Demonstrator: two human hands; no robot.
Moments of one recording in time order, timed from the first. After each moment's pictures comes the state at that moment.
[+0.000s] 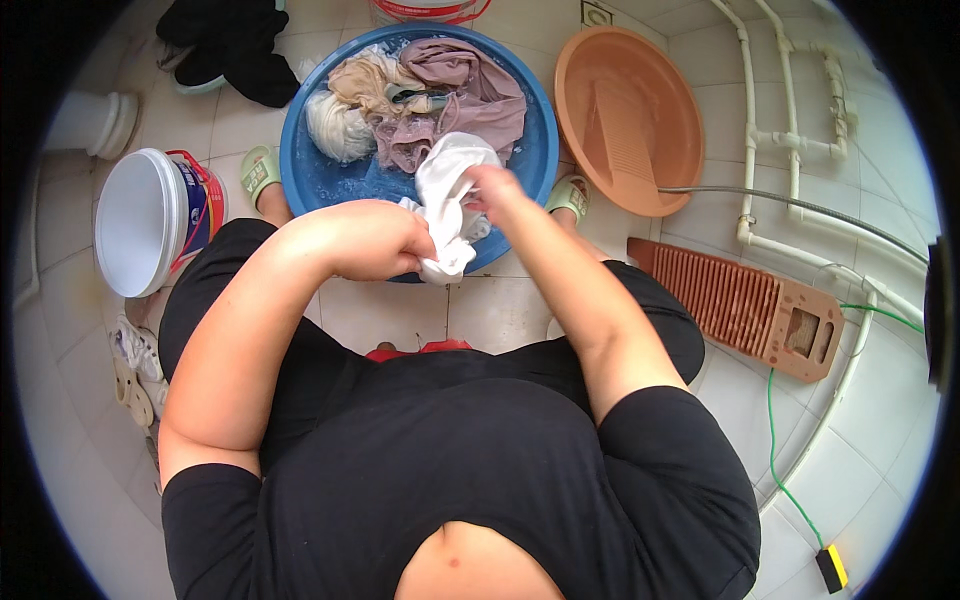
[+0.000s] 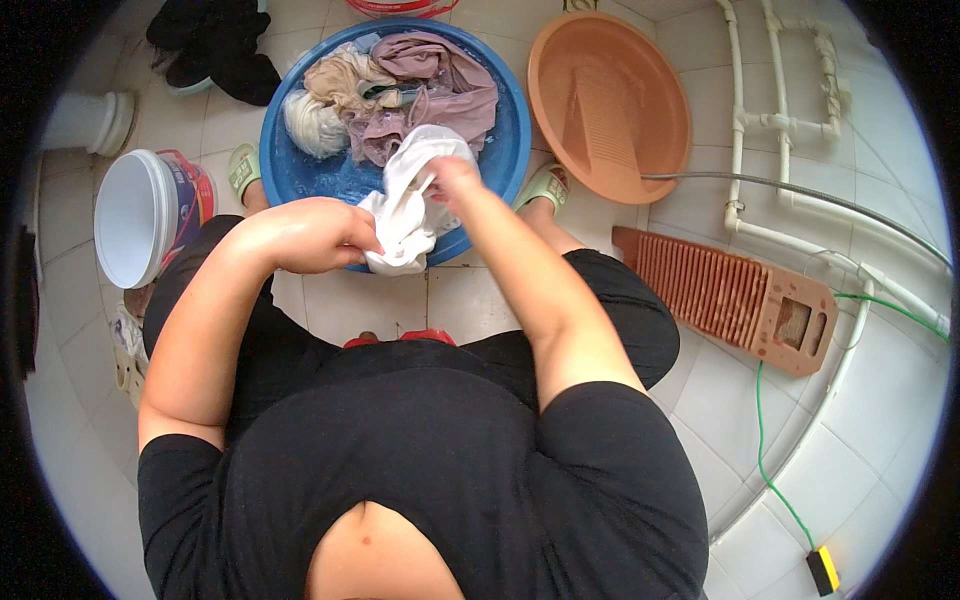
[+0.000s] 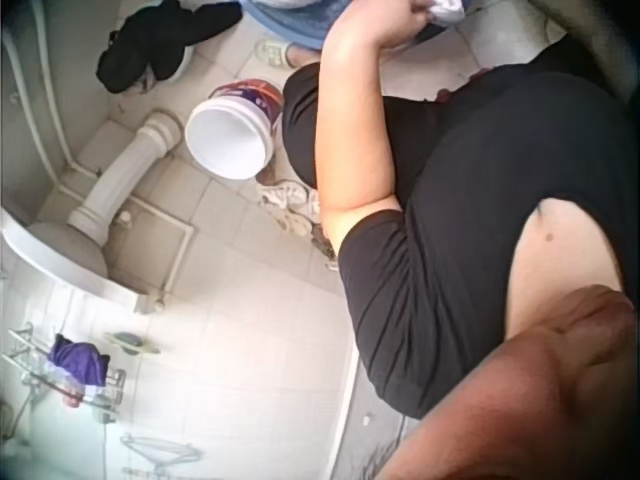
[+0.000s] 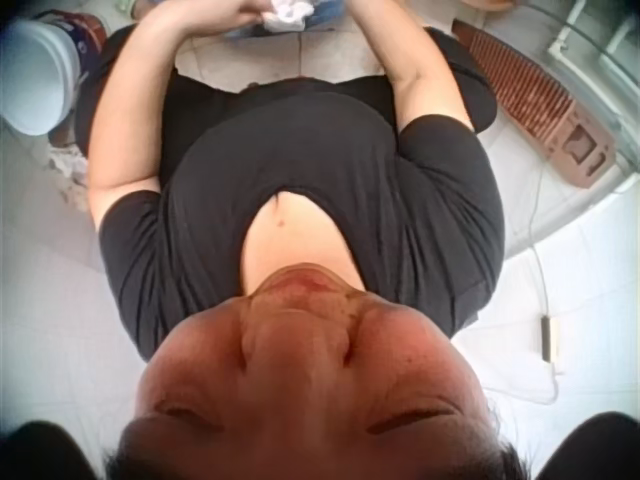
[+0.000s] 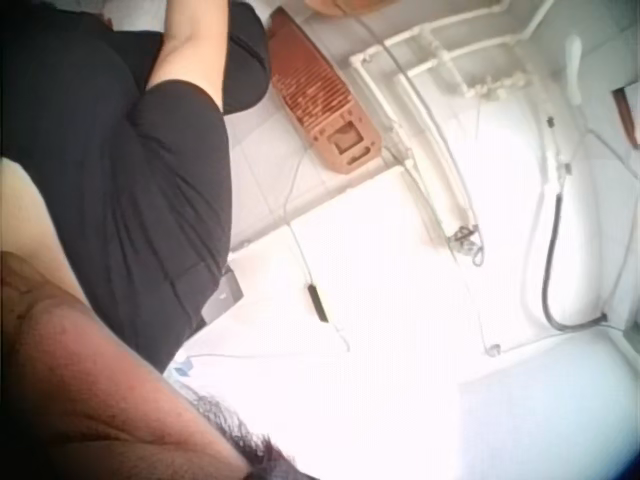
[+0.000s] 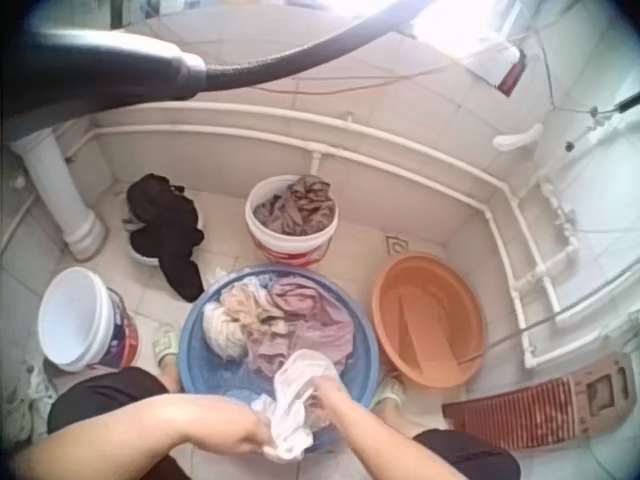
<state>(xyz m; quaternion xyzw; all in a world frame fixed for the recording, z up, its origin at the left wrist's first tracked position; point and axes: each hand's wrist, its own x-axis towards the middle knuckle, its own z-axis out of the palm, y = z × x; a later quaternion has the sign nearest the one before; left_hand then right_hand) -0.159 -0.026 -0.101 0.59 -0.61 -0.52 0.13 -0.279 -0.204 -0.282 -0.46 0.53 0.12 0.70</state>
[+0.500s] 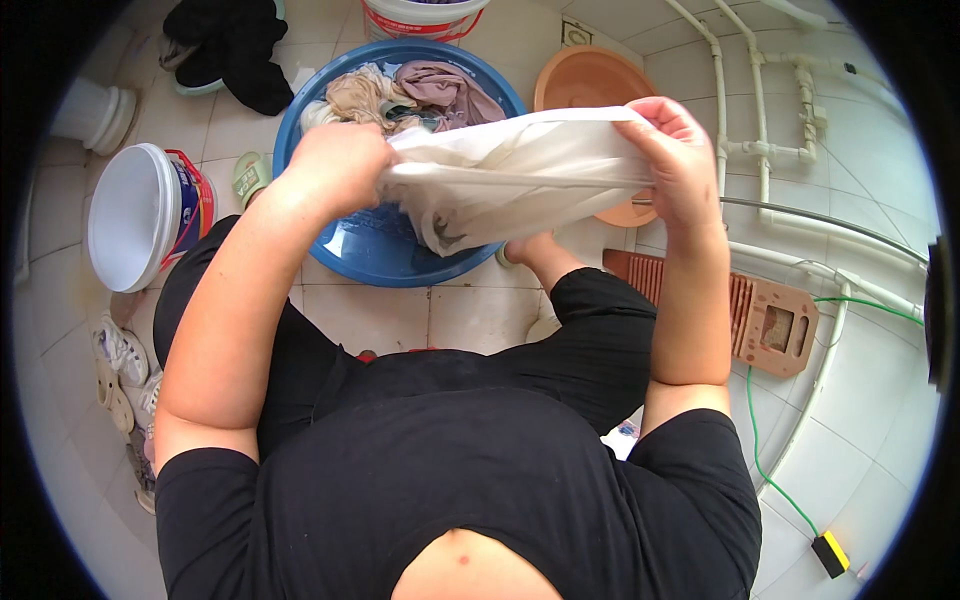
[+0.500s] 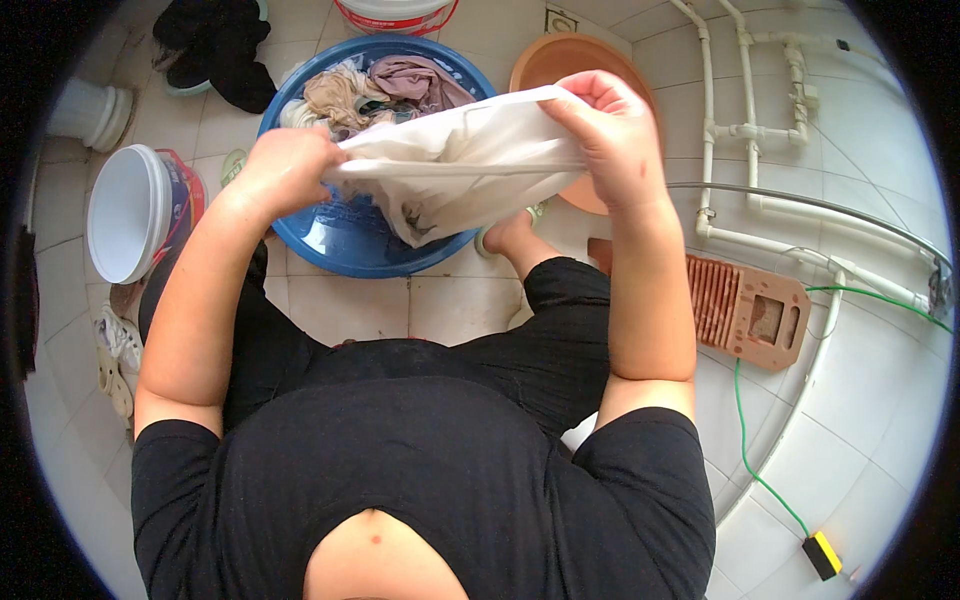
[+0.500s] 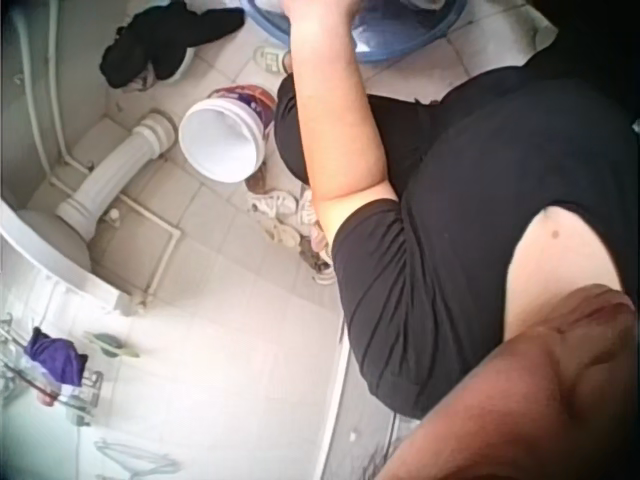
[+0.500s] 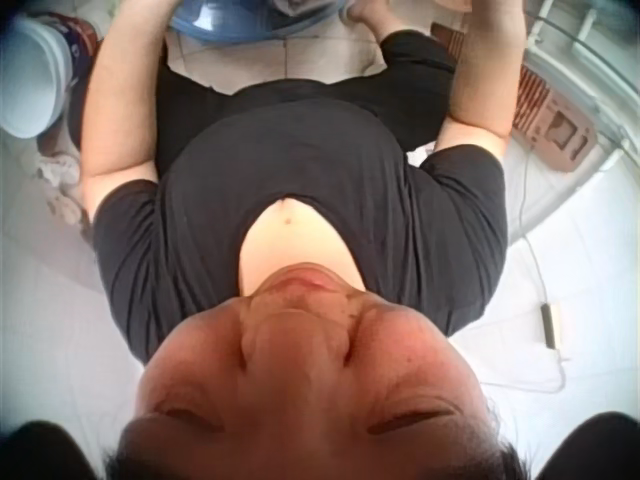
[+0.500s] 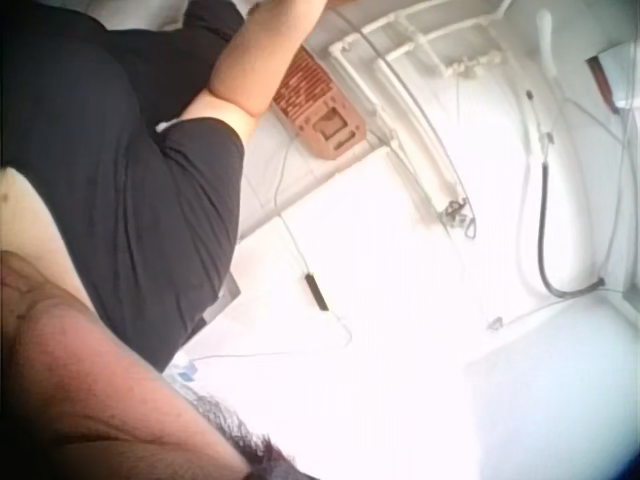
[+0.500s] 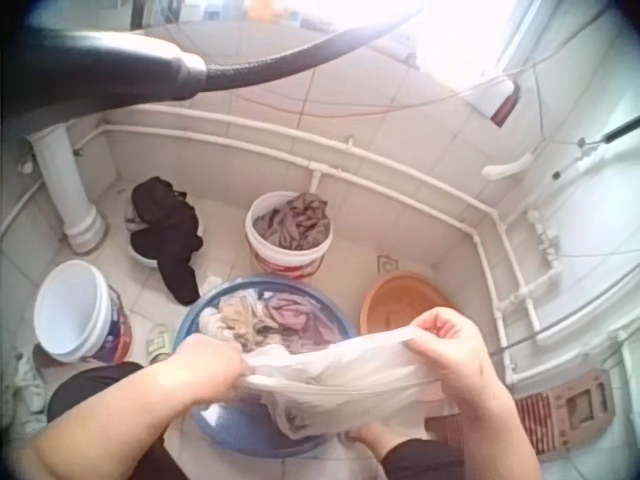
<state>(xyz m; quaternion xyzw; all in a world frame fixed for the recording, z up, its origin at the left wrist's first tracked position) -0.135 -0.029 -0.080 0.80 -0.56 -0.19 0.03 -0.298 -0.268 0.005 -0.73 0.28 -0.11 0.61</state>
